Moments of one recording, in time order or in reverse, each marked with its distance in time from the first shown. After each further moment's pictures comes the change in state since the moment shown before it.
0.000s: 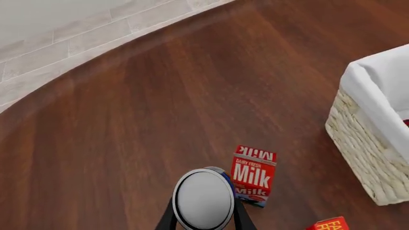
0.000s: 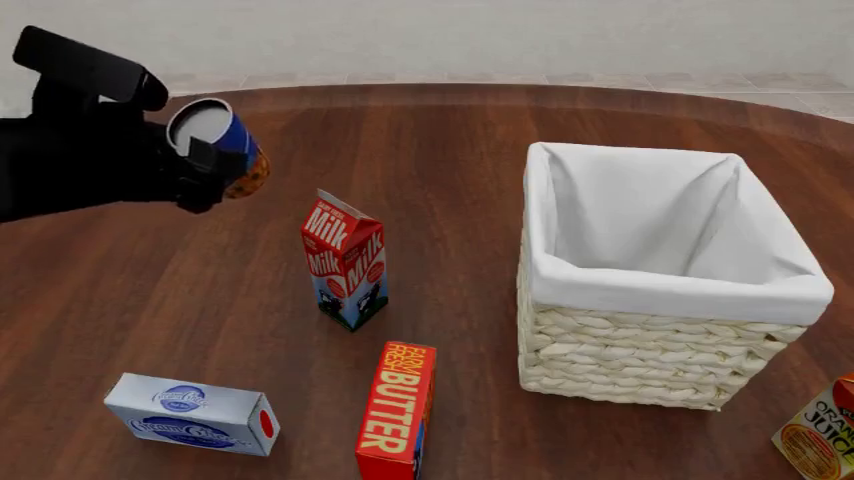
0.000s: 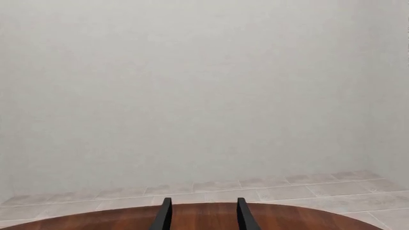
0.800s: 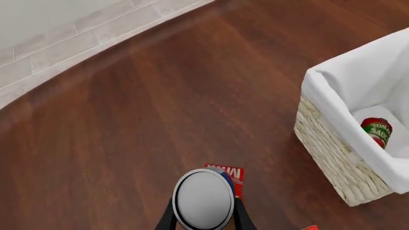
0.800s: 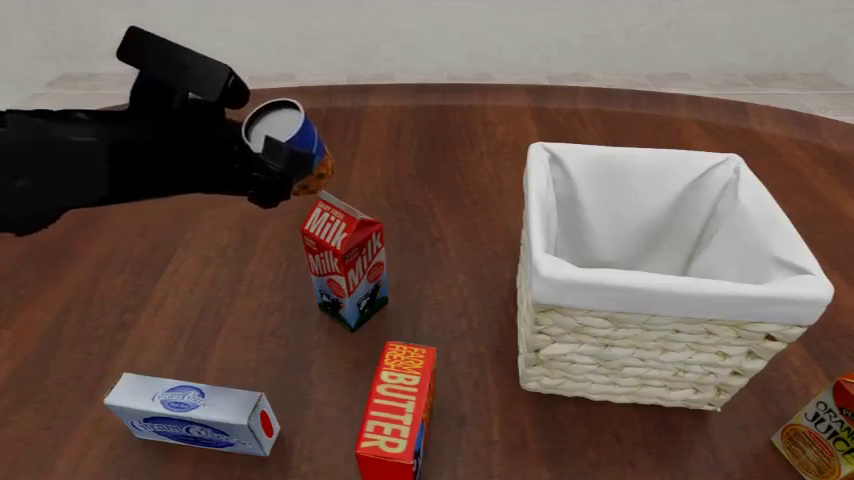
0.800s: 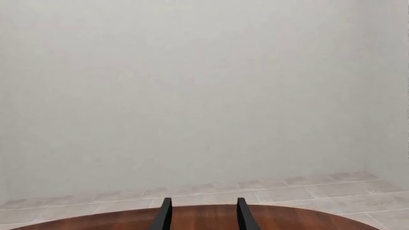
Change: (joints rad) left arm -0.131 0.134 -0.067 -0.059 -0.017; right arm -0.011 -0.004 -0.002 -0.002 0.004
